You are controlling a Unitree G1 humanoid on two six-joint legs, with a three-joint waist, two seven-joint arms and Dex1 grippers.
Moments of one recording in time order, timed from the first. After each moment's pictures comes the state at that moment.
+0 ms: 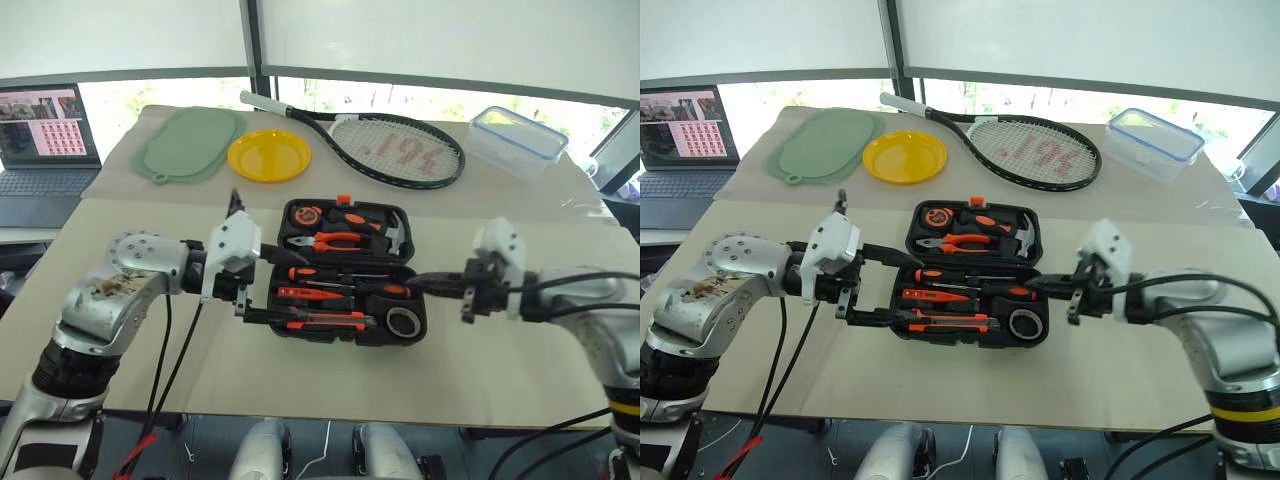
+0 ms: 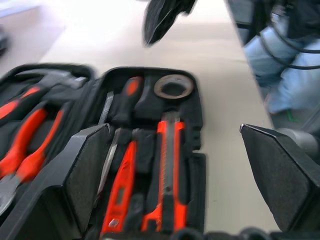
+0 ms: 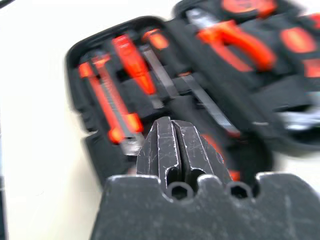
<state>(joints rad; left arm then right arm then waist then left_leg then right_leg) -0.48 0.80 -0.06 -0.27 -0.51 0.57 -1.16 -0.30 -0.89 -0.12 -0.28 0.54 0.74 0.97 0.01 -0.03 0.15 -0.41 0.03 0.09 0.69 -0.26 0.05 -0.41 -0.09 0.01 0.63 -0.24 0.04</state>
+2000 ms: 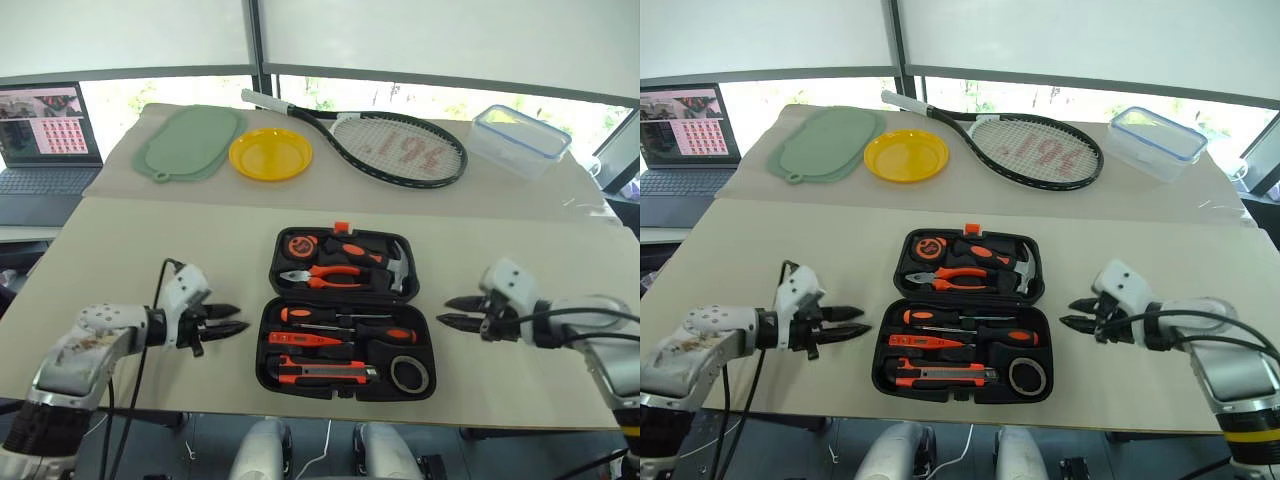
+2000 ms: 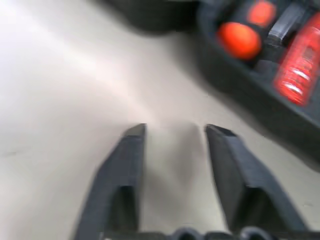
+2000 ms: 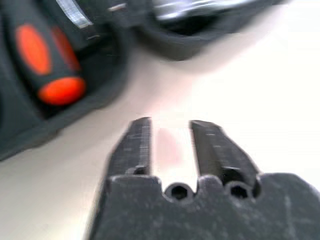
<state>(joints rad) -0.24 0.79 0.07 -0.09 -0.42 0.75 -0.98 -0.20 -0.90 -0.07 -0.16 0.30 0.63 1.01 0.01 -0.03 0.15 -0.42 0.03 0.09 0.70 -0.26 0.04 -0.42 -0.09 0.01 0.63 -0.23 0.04</state>
